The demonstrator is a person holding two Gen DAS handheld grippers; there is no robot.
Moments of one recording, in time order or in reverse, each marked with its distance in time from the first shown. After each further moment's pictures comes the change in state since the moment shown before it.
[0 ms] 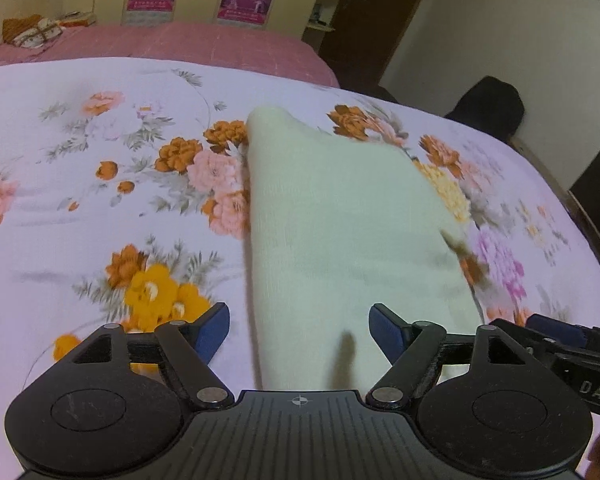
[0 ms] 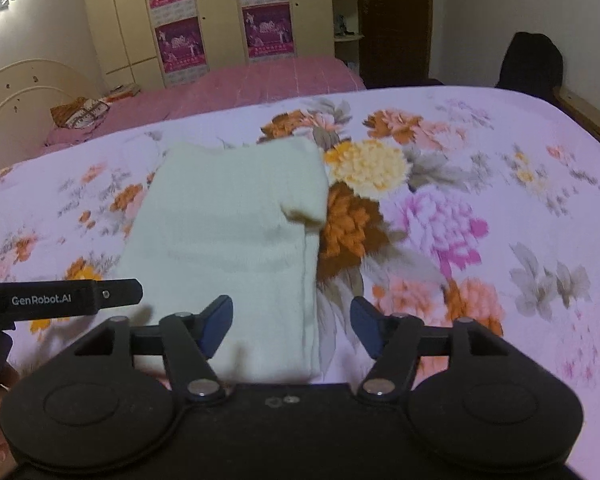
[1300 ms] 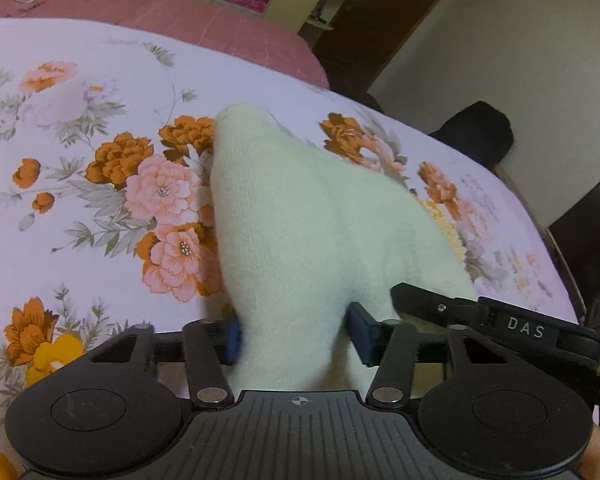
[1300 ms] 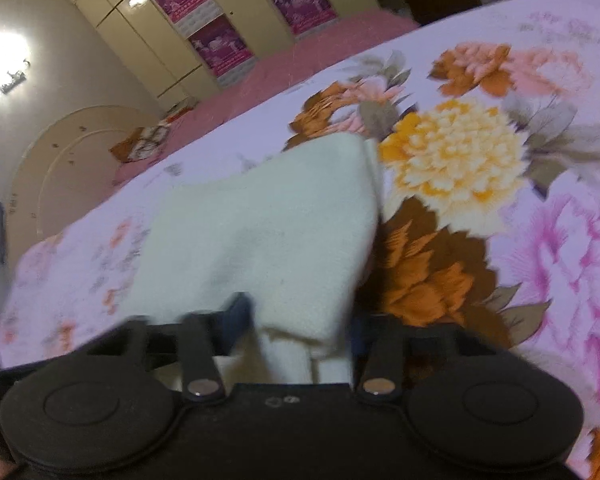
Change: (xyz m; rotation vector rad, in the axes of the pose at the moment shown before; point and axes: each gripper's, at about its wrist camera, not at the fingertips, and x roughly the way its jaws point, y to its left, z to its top) left arm 0.063 0.001 0.036 -0.116 0.010 -0.131; right arm 0.129 -0.047 0.054 0.231 0.101 0.391
